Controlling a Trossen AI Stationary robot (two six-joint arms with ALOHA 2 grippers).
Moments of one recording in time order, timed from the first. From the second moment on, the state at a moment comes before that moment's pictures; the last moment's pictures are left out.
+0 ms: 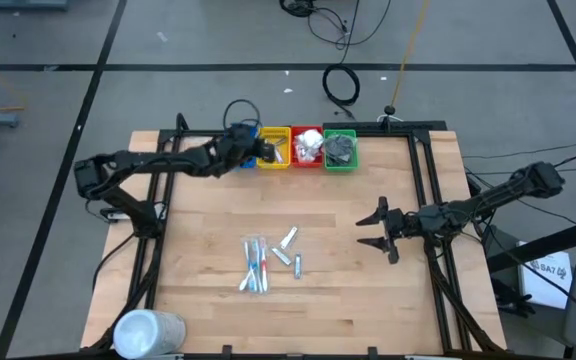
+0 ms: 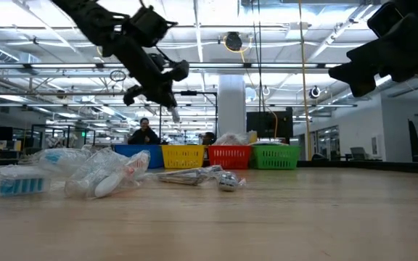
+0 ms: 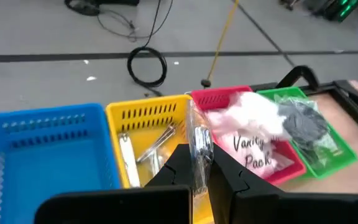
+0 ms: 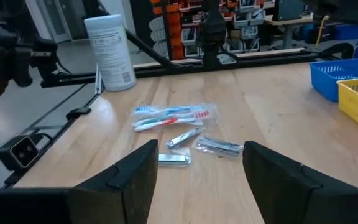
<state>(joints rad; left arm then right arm) 0.42 1.50 0.91 0.05 -0.44 -0.64 0.32 0.63 0.09 0.42 0.24 0.17</state>
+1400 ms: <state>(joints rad) 0.48 1.81 1.10 -0.04 -0.28 -0.66 0.31 0.63 0.09 0.41 0.23 0.17</state>
